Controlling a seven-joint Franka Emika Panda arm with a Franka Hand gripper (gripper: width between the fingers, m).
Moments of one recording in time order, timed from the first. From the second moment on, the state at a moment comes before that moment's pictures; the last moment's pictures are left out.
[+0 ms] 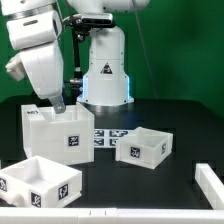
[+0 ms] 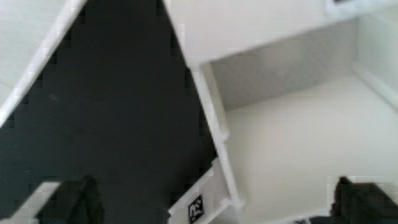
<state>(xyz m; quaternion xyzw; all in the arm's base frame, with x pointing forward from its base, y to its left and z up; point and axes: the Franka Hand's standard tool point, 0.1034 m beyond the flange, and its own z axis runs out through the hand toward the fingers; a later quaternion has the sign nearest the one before) 0.464 -0.114 0.113 -0.66 -0.74 -0.07 0.12</state>
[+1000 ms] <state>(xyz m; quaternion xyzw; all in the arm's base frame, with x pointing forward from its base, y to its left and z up) 0.446 -0.106 0.063 -0.67 -0.73 -0.03 0.15</state>
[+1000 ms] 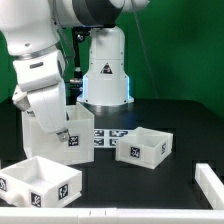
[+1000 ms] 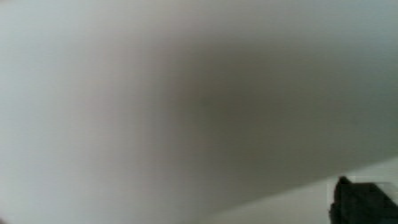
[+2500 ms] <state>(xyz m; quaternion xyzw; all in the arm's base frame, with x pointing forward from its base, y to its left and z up) 0.432 -0.142 0.091 -0.75 -0.65 -0.03 0.12</state>
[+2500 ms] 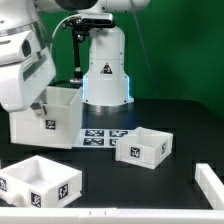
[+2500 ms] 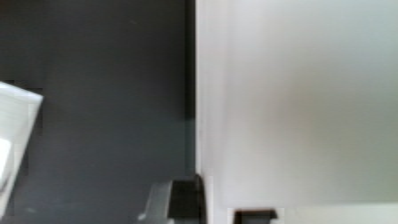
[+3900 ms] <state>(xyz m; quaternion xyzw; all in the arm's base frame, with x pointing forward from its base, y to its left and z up) 0.469 -0.118 0.105 -0.84 -0.52 0.10 -0.13</state>
